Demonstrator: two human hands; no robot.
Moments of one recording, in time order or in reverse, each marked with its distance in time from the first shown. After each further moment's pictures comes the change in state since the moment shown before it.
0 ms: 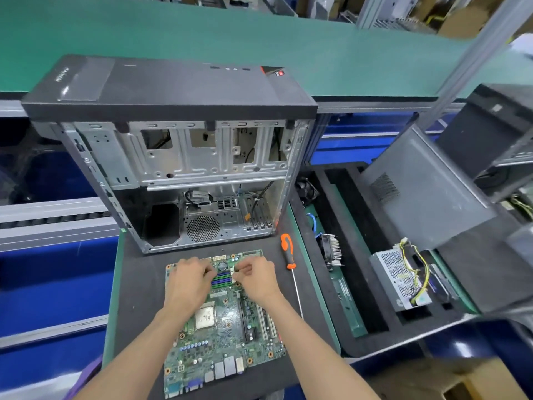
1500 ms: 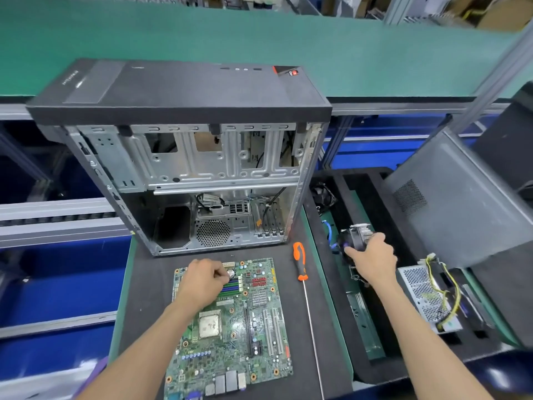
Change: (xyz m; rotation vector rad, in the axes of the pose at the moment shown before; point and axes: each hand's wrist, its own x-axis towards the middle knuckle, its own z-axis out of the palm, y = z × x) left_hand 0.020 0.007 0.000 -0.167 -0.155 -0.029; right_hand 0.041 0.084 -0.185 -0.322 0.454 0.250
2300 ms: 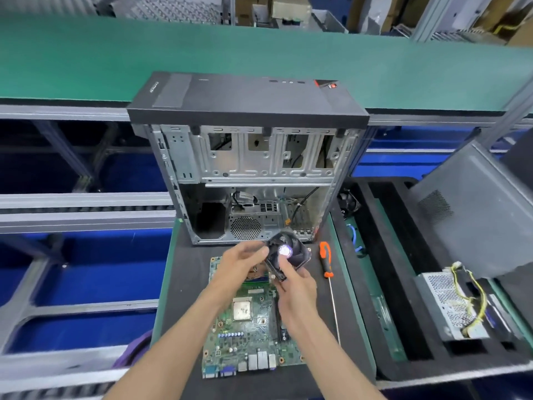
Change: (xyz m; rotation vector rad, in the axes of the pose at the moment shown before) left_hand -0.046 0.019 -0.030 -1.005 -0.051 -0.076; right_hand -0.197 -0.132 0.073 1.499 -0.519 0.419
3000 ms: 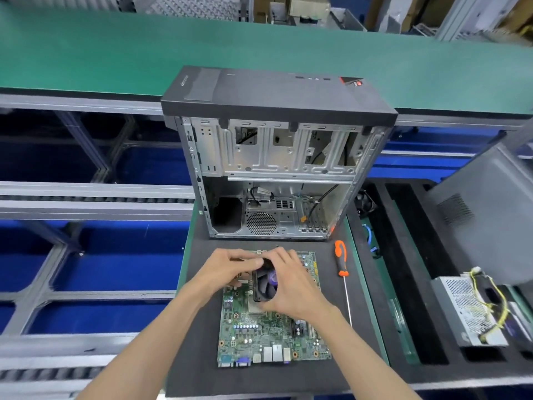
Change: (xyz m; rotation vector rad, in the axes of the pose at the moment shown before) left_hand -0.026 0.006 -0.059 0.204 -0.083 -0.134; right_hand 0.012 0.000 0.002 -1.687 -0.611 -0.898
